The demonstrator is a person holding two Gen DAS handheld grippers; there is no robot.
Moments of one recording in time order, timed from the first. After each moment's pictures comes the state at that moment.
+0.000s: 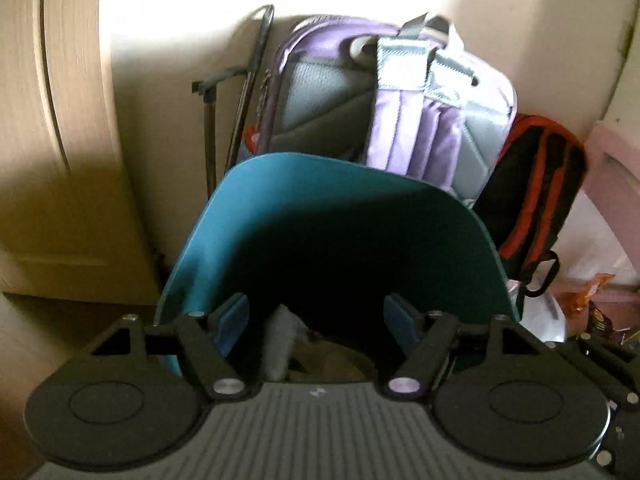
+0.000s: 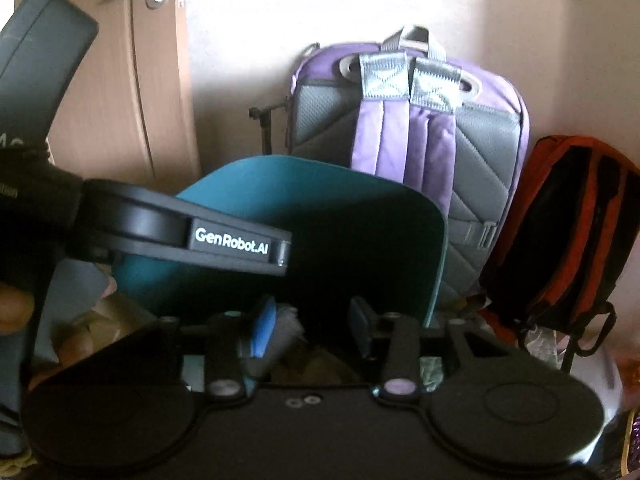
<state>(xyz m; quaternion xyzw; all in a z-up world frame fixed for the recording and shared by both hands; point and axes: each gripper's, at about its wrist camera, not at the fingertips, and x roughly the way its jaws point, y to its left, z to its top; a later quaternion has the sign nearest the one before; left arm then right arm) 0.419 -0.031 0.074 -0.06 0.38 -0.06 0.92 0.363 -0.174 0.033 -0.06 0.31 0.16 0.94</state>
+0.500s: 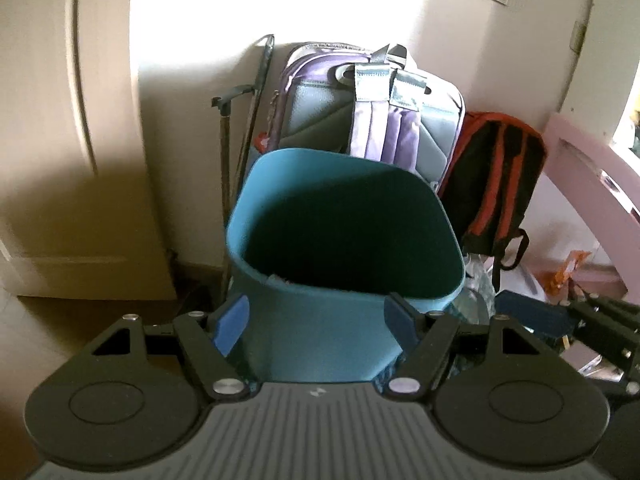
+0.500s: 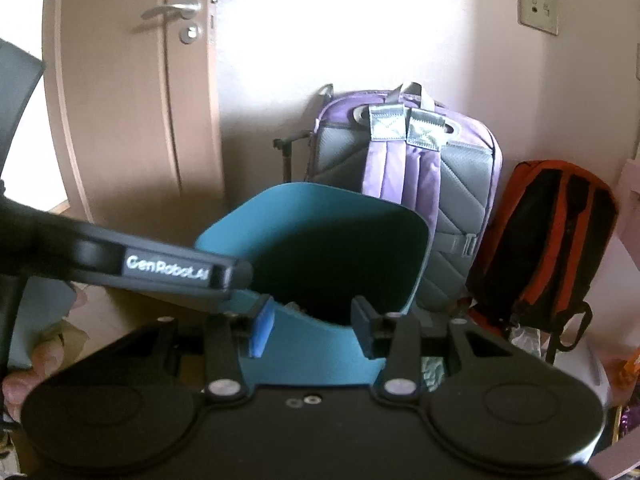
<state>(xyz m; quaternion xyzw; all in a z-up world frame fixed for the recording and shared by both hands) 0.307 -0.006 0.113 -0.04 0.36 -0.07 0.93 0.267 -0.178 0.076 -0.06 0.29 0.17 0.94</state>
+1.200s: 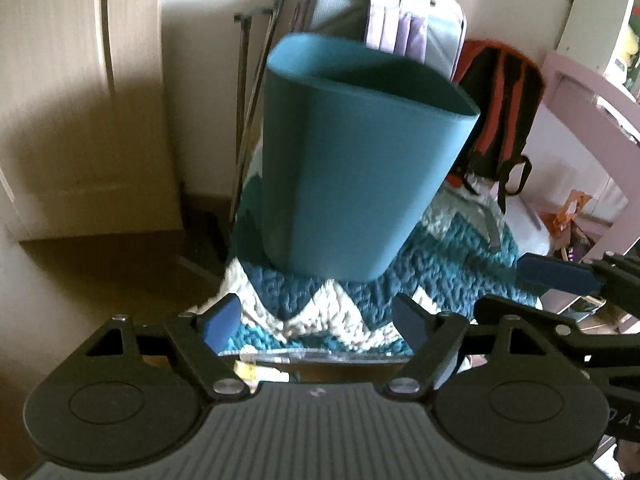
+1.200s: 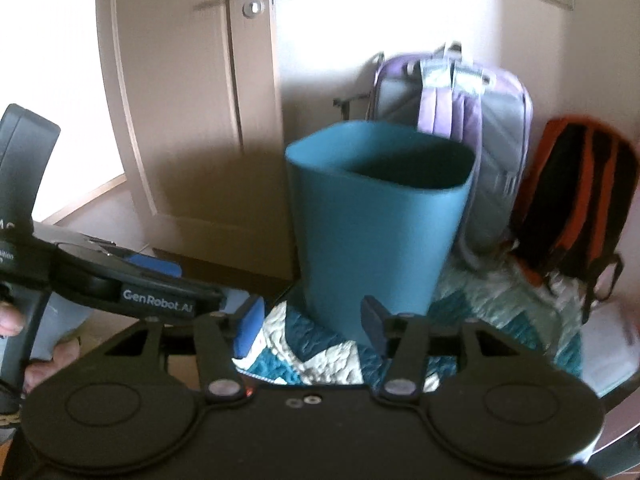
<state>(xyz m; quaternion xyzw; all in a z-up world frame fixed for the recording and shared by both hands) 0.221 0.022 0.012 -0.05 0.42 -0.08 0.90 0.180 -0.182 0.005 -0.05 0.31 0.24 0.92</state>
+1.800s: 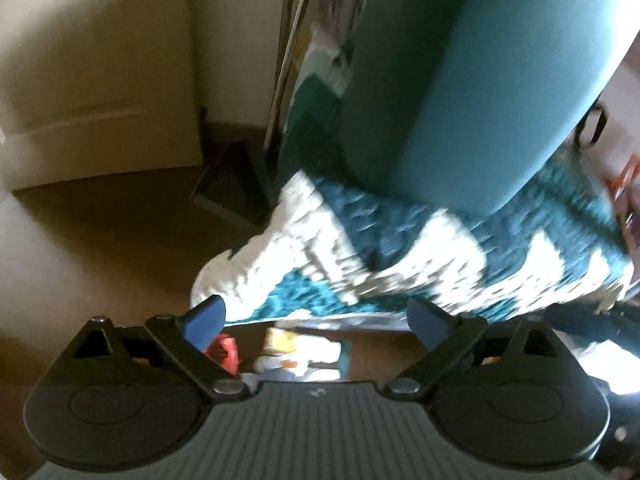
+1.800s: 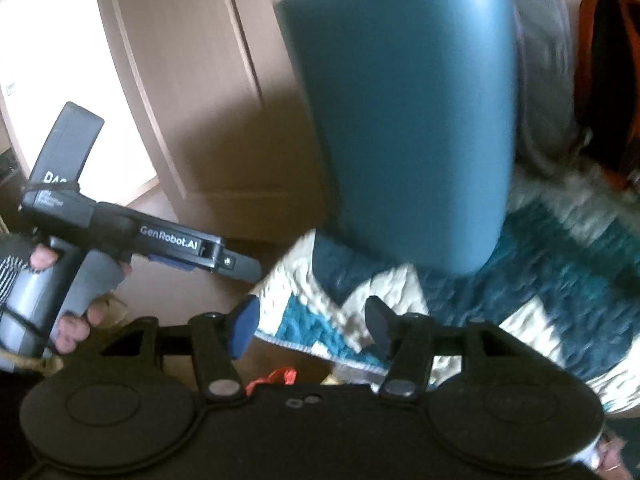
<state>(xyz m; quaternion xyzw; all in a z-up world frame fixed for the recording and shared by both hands) 0.286 0.077 -0.153 -0.03 0.48 -0.05 0.87 0.228 -0.178 -0.180 0.03 0.35 0.30 0.89</state>
